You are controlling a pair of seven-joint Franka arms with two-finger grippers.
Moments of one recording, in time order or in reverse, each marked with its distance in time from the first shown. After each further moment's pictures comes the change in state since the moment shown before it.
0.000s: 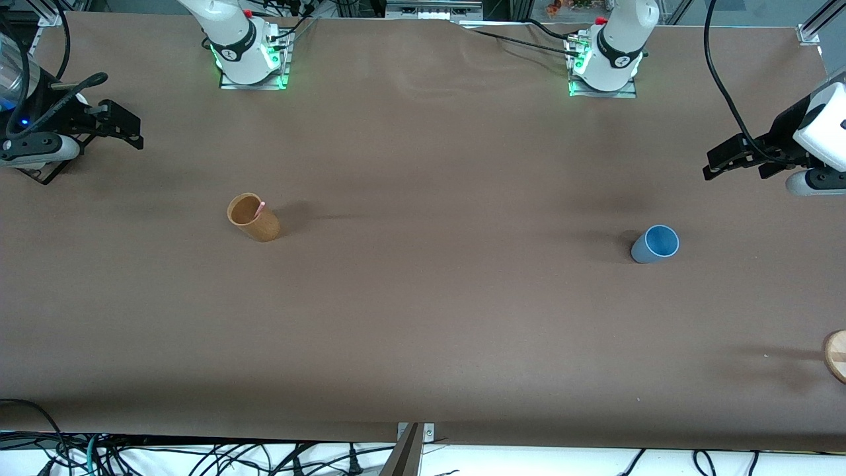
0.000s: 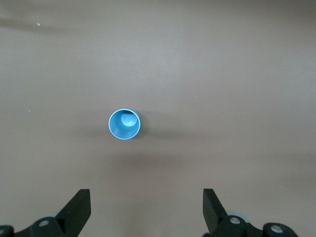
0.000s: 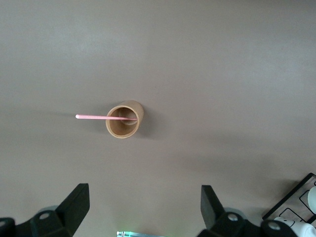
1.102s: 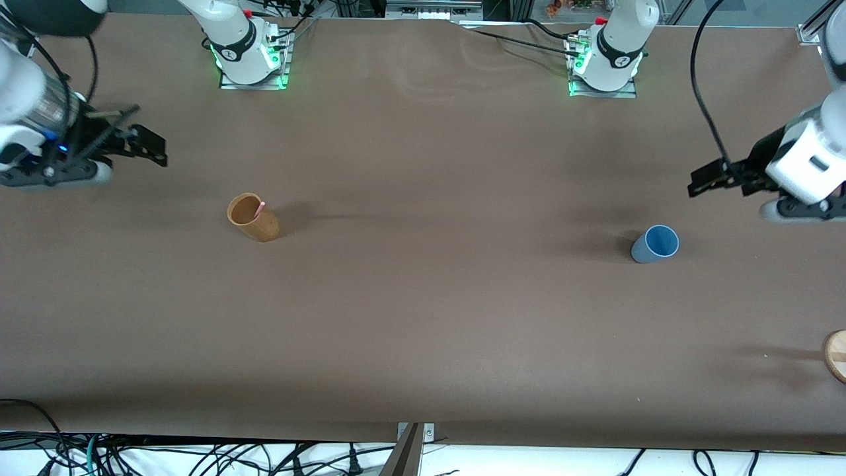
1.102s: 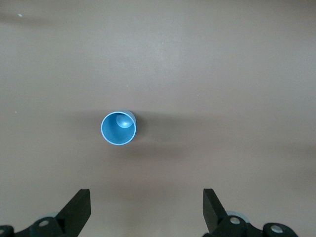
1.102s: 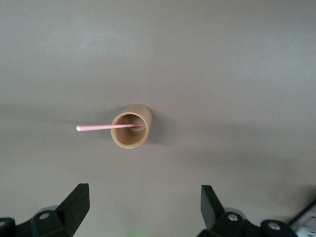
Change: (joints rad) left arm -0.004 0.113 -0.008 0.004 0.003 0.046 0.000; right arm 0.007 0.036 0.018 -0.123 0.039 0.137 0.075
